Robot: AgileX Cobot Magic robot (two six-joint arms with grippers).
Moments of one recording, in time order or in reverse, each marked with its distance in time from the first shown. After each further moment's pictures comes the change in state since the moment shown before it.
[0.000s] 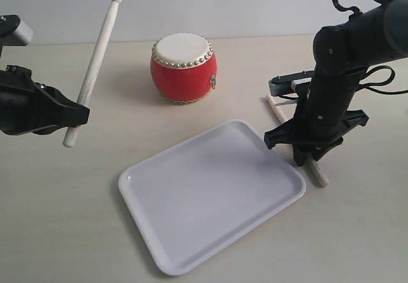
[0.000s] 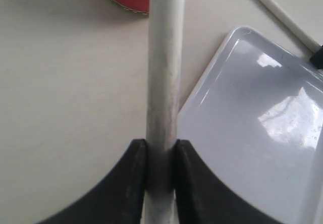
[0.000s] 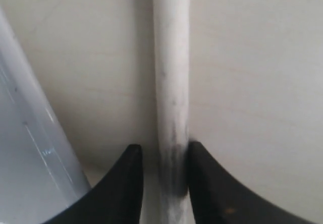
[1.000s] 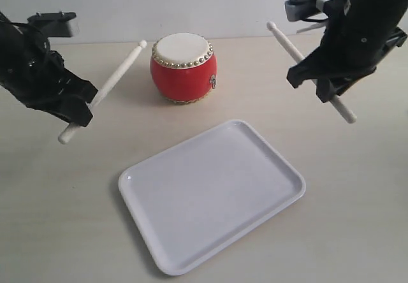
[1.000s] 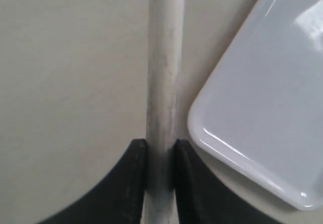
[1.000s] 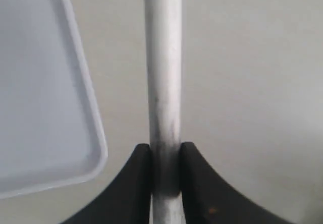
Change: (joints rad) left arm 0.000 0.368 -0.486 0.619 0.478 -0.562; right arm 0.000 -0.288 -0.151 -0.046 0.270 -0.133
